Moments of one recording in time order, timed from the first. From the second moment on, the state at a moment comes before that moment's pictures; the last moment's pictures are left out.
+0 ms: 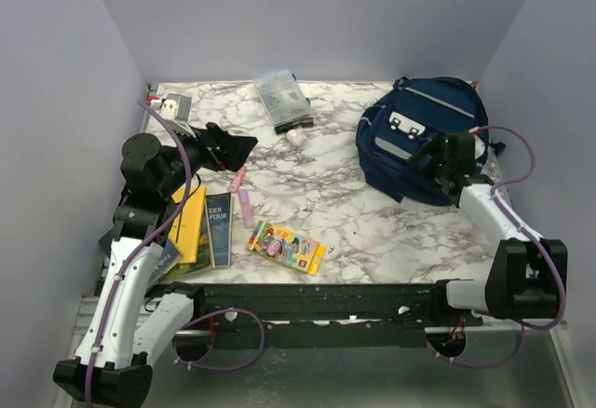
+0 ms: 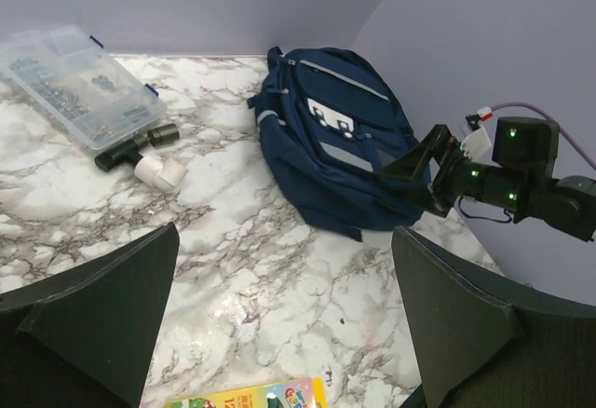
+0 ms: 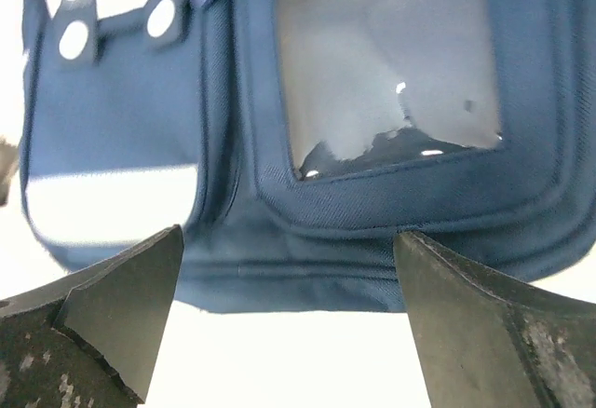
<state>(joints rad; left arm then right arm) -0.17 0.83 1.00 -0.19 0.47 -0.45 -0.04 1.33 0.81 -0.21 0.10 0.69</state>
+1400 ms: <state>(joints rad) -0.33 1.37 1.12 -0.34 0.86 -0.57 -0.09 1.65 1.01 -0.19 0.13 0.67</state>
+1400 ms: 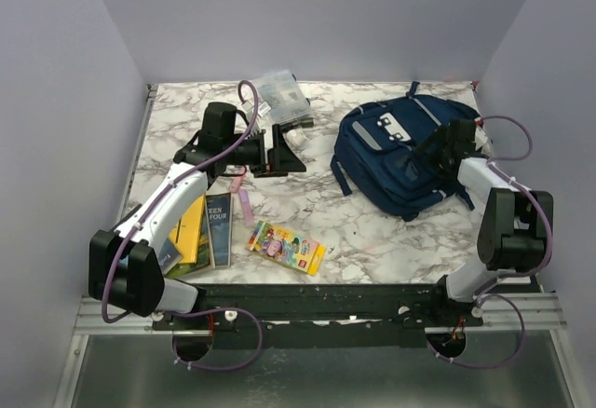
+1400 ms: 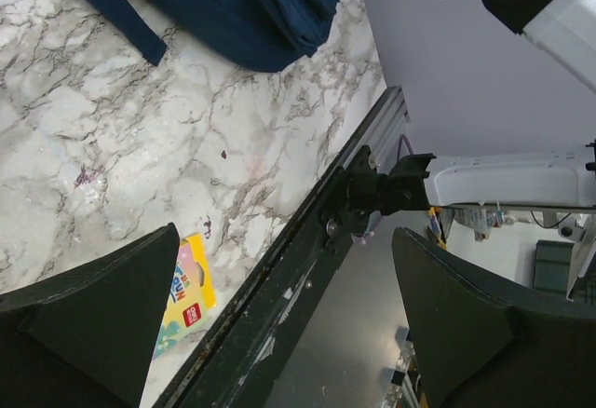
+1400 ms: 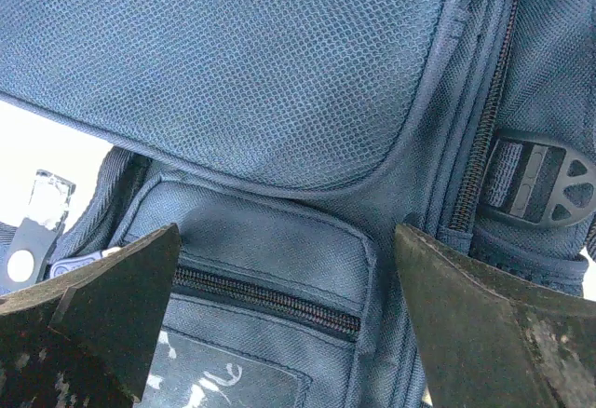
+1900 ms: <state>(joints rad) -0.41 1.42 1.12 -0.35 0.87 -0.57 -0.09 0.97 0.40 -0.05 -0.22 1.02</state>
